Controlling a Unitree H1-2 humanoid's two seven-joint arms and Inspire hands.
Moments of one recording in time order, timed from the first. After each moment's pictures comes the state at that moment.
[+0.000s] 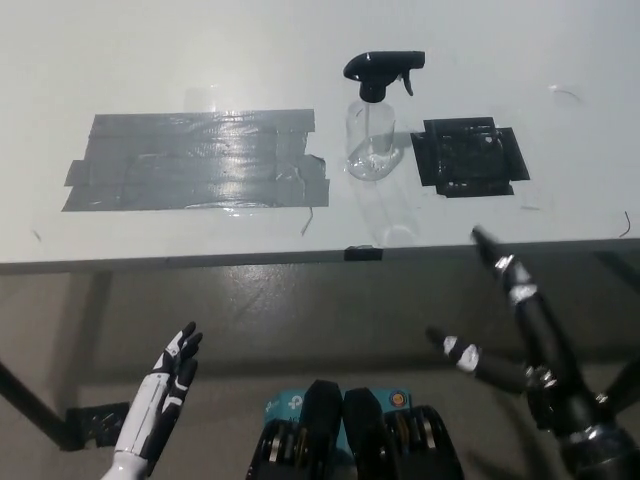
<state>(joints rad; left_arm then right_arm) 0.02 0.17 -0.06 0.08 0.16 -0.18 -0.03 -0.16 -0.15 0.11 -0.15 -0.12 -0.23 0.05</state>
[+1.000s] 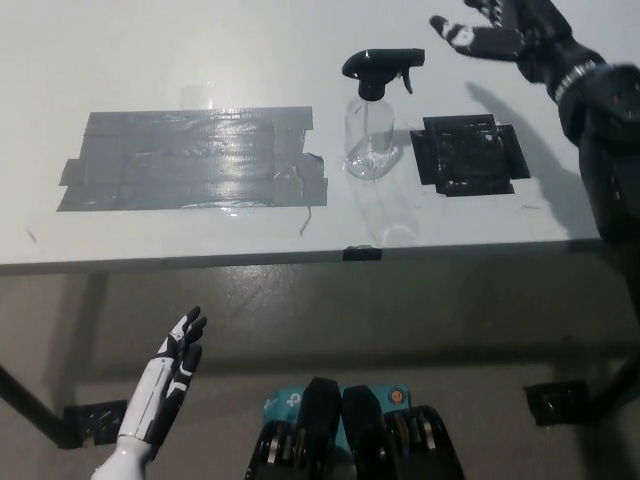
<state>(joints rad) -0.02 0.17 -0.06 0.08 0.16 -0.17 -0.03 -1.13 -0.25 0.00 0.87 0.07 0.05 0.32</state>
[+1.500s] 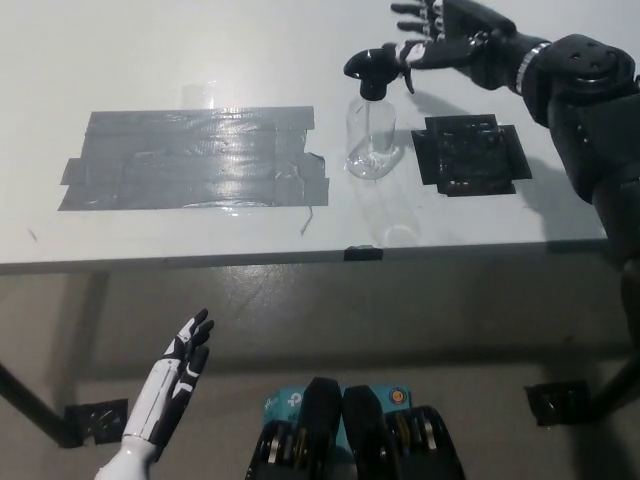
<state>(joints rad) -0.02 0.17 -0.06 0.08 0.17 -0.15 -0.06 -1.31 -0.23 0.09 1.25 0.05 0.07 0.50</state>
